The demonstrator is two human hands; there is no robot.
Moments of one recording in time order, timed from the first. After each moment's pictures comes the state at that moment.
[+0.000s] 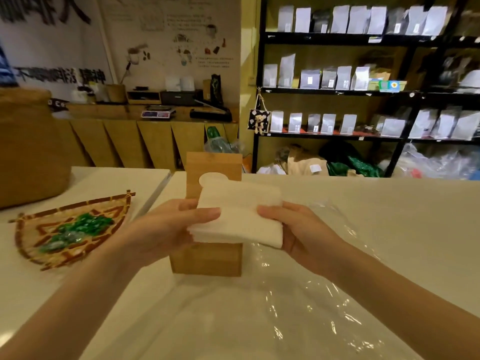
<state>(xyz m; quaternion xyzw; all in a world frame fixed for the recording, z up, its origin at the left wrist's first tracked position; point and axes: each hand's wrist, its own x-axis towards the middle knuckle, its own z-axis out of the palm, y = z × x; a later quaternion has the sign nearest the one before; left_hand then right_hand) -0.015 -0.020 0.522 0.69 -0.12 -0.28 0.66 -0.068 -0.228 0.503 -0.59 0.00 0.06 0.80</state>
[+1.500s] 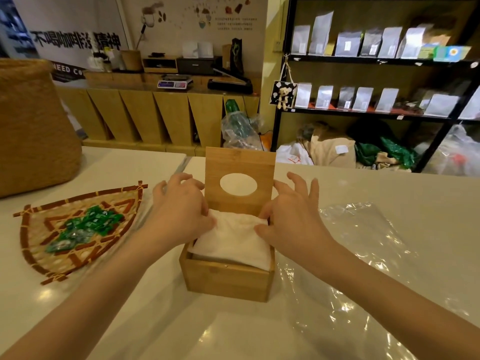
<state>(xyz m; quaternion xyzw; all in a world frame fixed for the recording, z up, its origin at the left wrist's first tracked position) 0.056 -0.026 0.514 0.99 -0.10 0.01 0.09 0.015 -0.195 0.496 -0.99 -0.03 -0.10 0.13</state>
